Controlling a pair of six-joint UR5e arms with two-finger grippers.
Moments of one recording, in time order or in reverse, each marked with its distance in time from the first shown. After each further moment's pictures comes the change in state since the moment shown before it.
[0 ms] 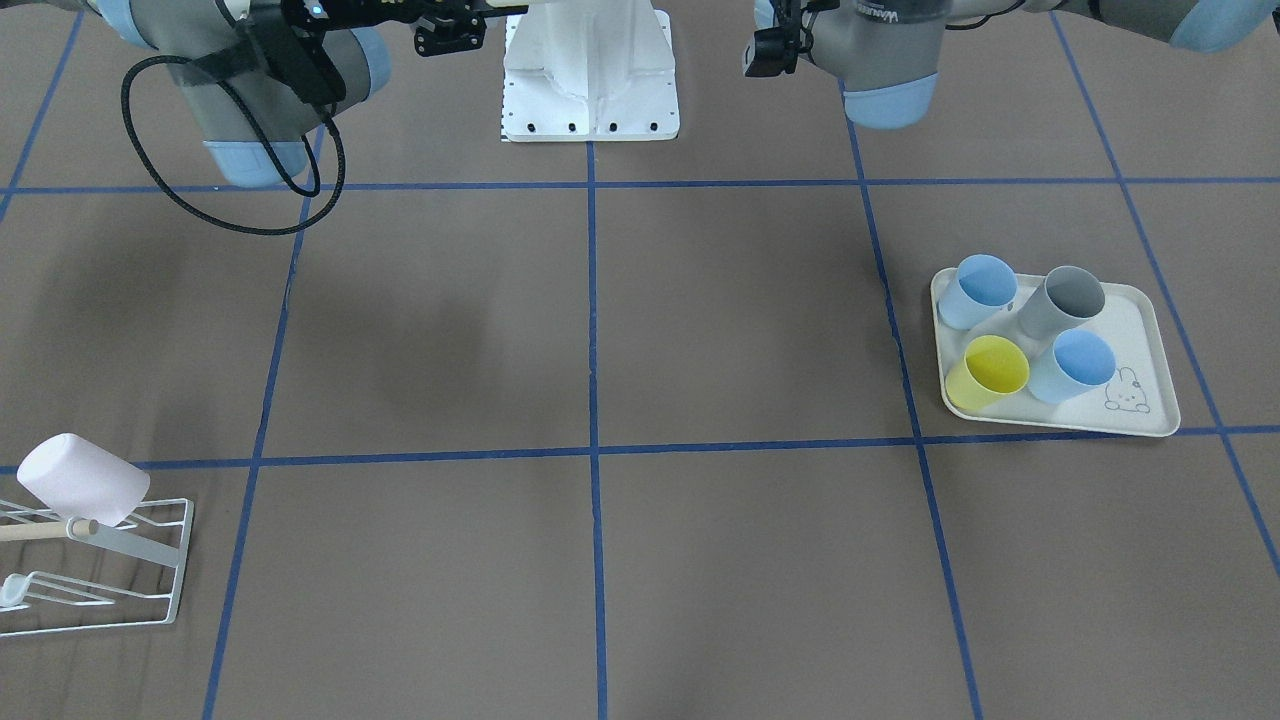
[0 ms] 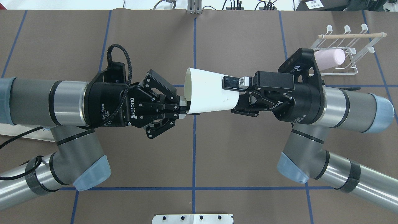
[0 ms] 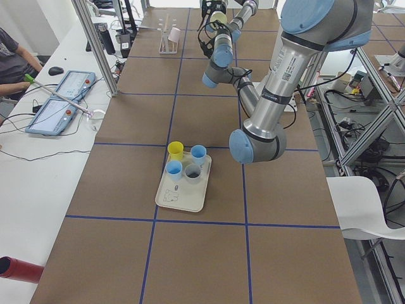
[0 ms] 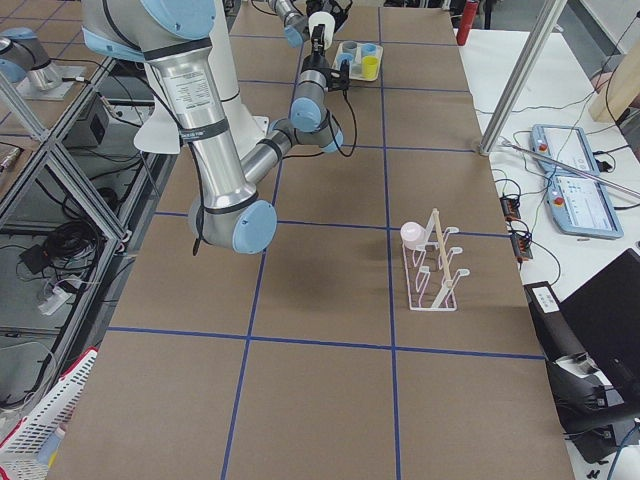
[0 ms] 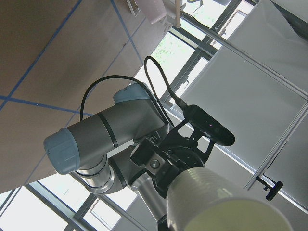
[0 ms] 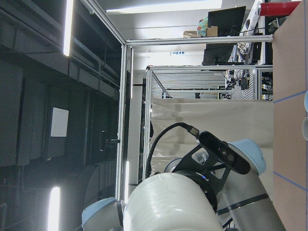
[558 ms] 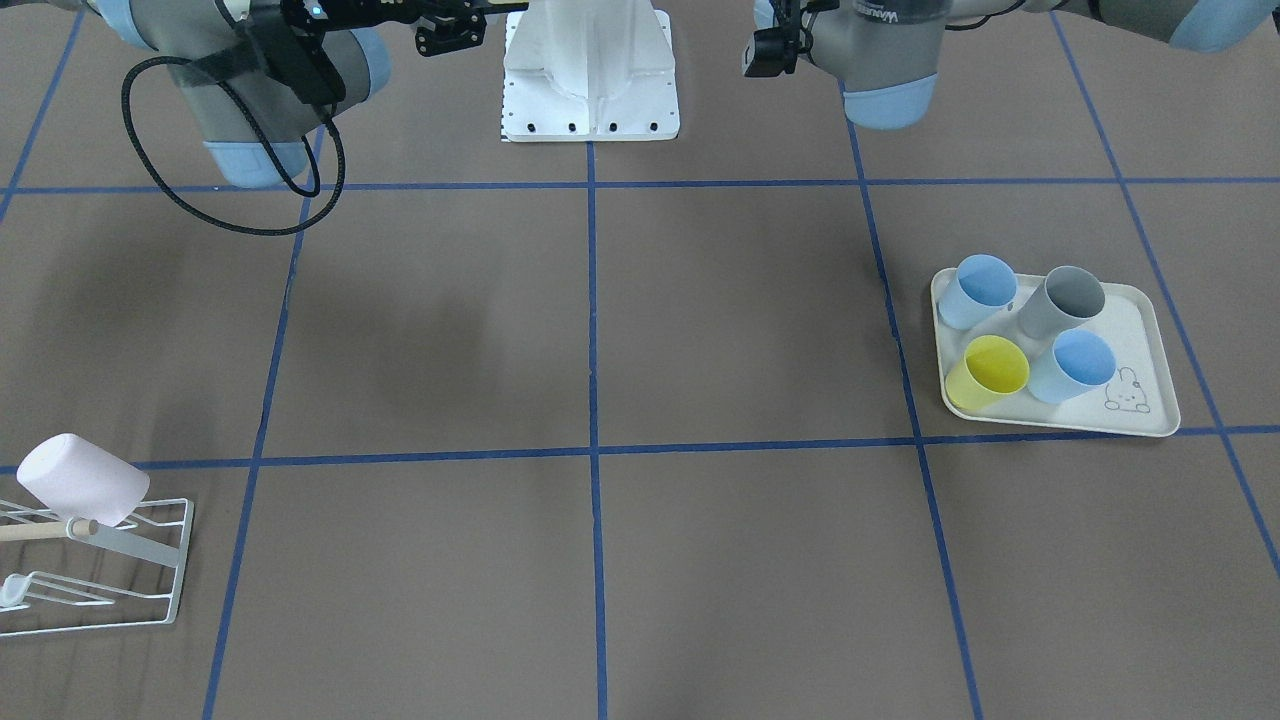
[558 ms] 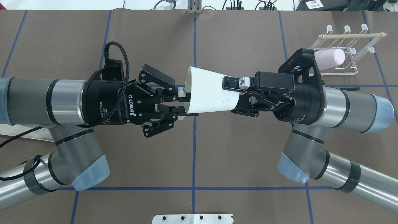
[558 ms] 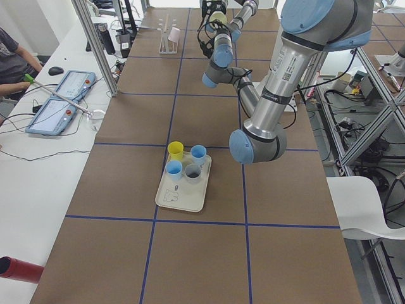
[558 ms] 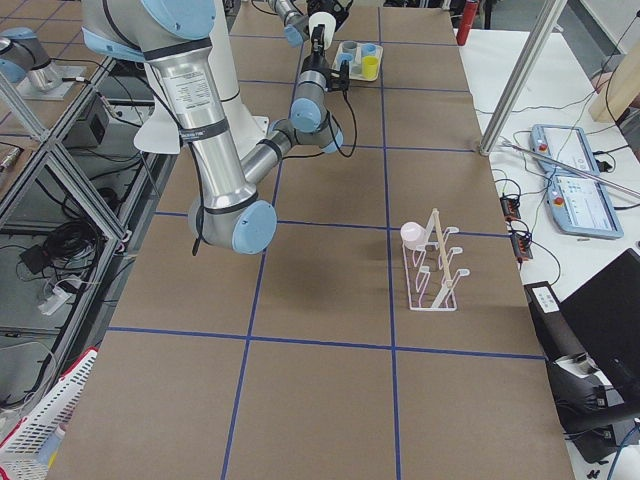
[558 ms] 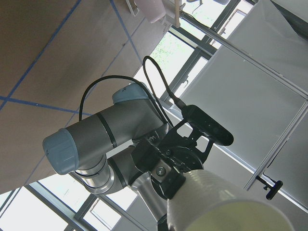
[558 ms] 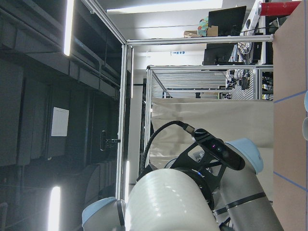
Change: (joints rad) left arm -0.010 0.005 -0.013 -0.001 0.033 0.008; right arm 0.001 -0.003 -0.002 0.004 0.000 -0.001
